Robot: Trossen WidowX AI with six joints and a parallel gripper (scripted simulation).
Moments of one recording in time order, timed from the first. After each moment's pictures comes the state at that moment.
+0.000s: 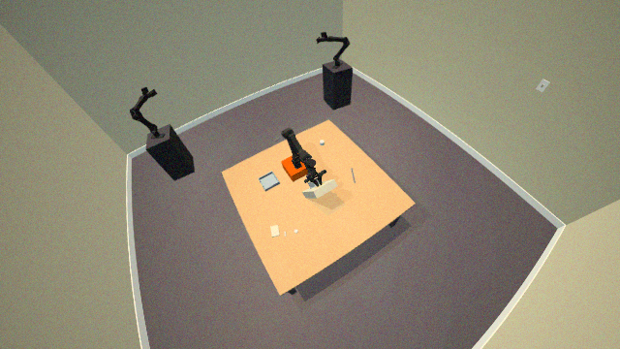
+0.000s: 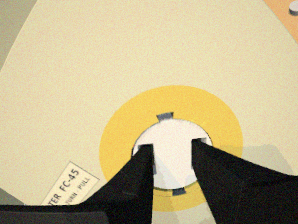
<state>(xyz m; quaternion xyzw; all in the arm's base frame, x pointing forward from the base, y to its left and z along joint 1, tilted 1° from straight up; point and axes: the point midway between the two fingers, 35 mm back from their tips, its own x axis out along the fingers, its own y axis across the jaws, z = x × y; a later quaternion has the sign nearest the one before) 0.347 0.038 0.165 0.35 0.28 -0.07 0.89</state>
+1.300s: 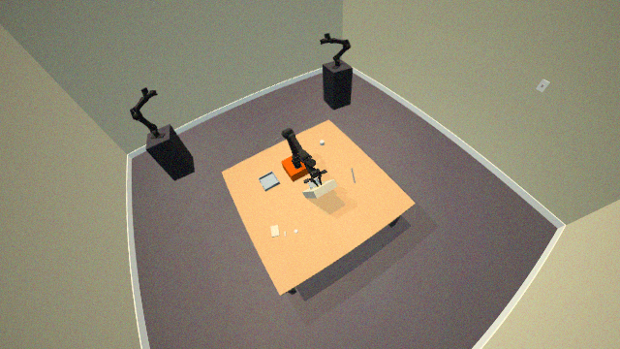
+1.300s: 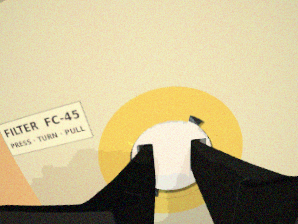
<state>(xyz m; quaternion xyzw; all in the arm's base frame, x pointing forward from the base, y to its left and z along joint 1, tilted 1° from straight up) 0.348 0.038 0.164 0.05 0.29 0.02 0.96</state>
